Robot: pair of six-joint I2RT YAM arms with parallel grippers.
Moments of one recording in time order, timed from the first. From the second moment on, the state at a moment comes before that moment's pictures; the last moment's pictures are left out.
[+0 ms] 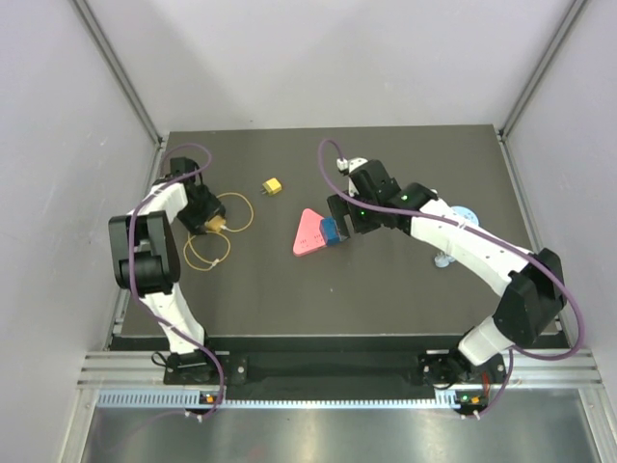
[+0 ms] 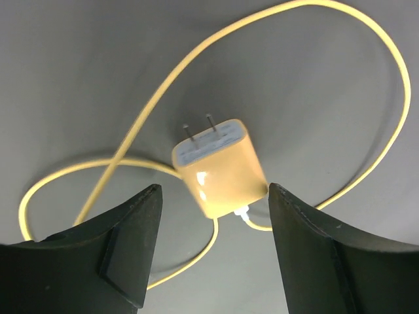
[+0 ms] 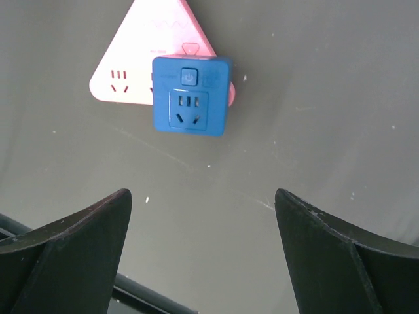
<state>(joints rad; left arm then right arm) 0.14 1.87 1.30 -0.59 0.01 -0.60 0.72 1.54 1.36 -0.71 0.10 0.25</state>
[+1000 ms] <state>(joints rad) -0.35 1.49 1.03 -0.62 0.04 -0.45 0.72 1.42 1.11 -0.52 -0.02 0.28</state>
